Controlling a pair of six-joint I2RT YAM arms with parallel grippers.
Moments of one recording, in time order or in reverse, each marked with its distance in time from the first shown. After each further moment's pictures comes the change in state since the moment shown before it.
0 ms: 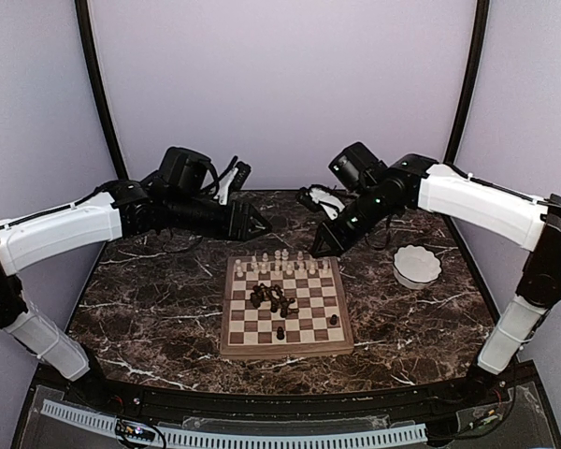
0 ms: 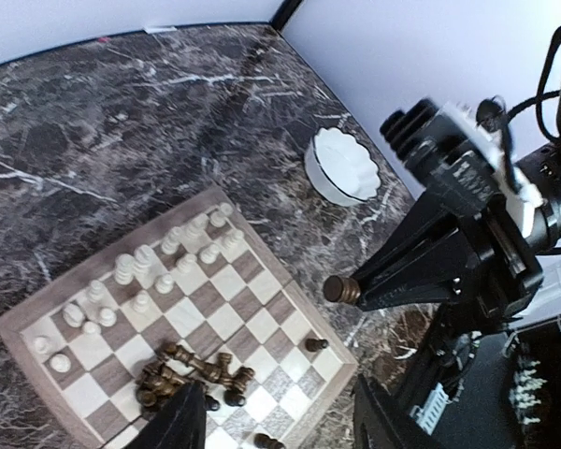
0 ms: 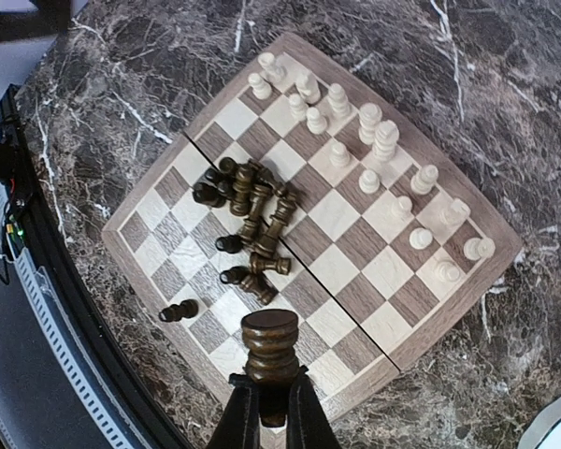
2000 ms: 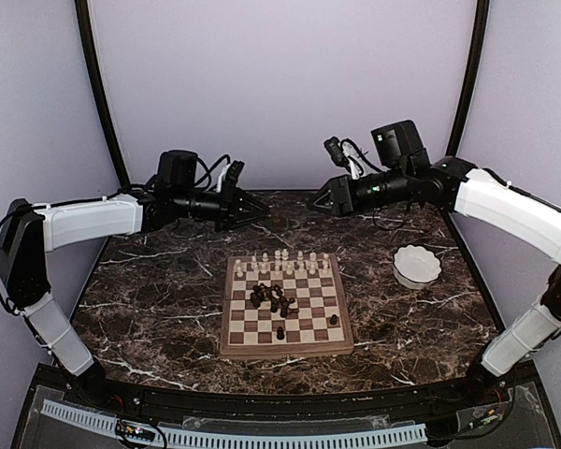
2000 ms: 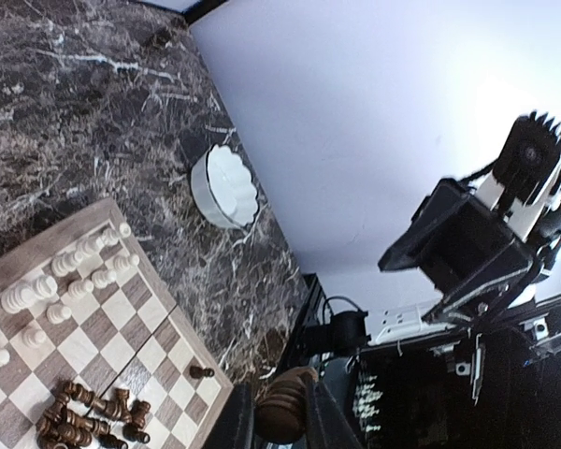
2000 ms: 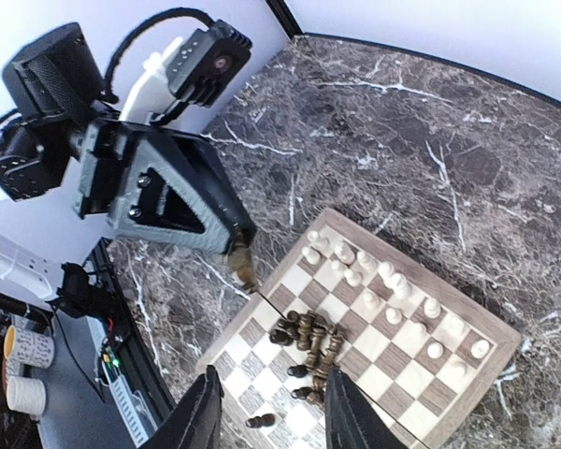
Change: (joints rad) left arm 0.214 0.192 -0.048 0.406 0.560 -0.339; right arm -0.093 -0.168 -0.115 0.379 -0.137 0.252
